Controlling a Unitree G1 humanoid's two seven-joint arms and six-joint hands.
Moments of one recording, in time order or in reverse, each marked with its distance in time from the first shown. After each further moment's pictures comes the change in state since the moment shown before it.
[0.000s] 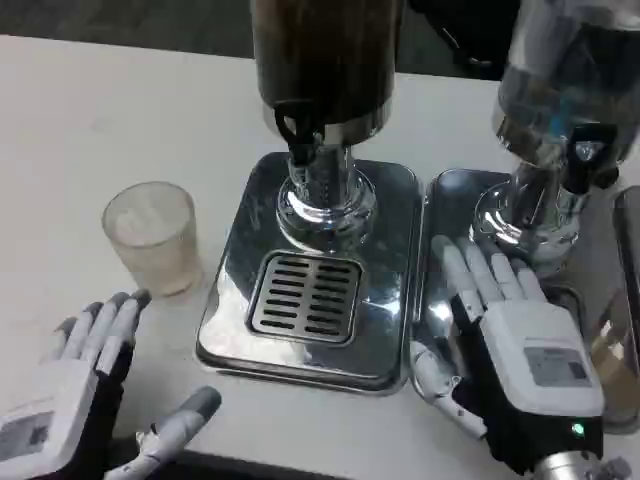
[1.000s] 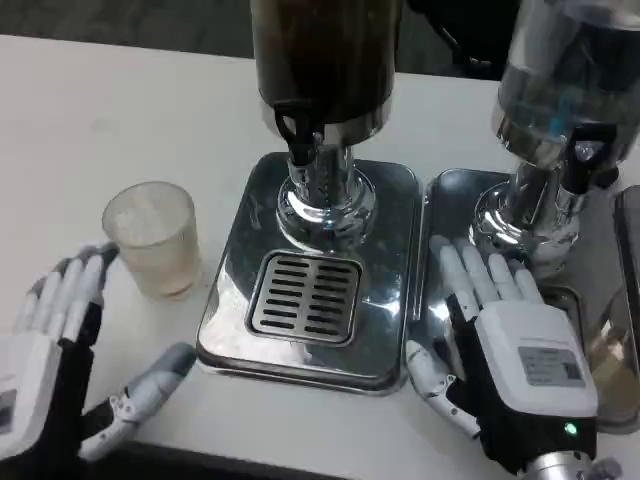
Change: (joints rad) left arm -0.085 0.004 0.032 0.119 -0.127 -0.152 0.152; right arm -0.004 0.024 0.018 0.003 -0.021 0.032 -0.005
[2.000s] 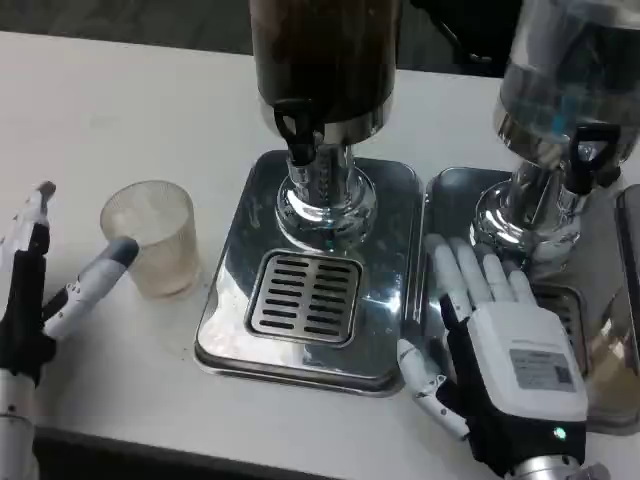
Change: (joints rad) left arm -0.631 0.033 -0.002 0.899 -0.261 -0.203 -0.107; right arm 0.009 0.041 0.027 -0.004 -0.011 0.030 -0.020
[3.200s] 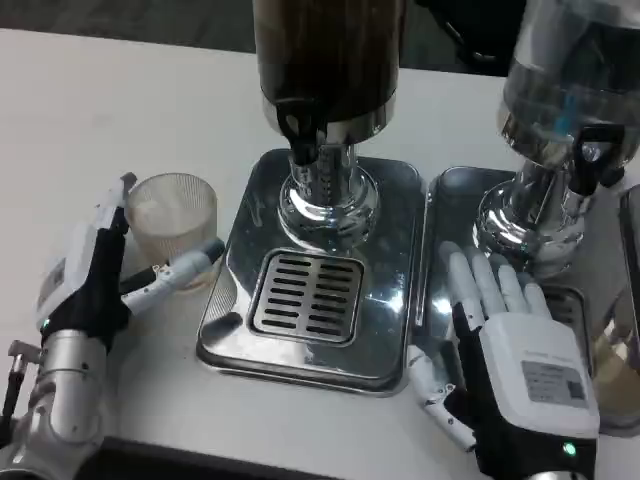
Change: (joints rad) left arm -0.189 -0.098 -0.126 0.159 -0.002 0.068 -0.030; right arm 0.069 0.017 0.021 -0.081 -0.014 0.071 0.009
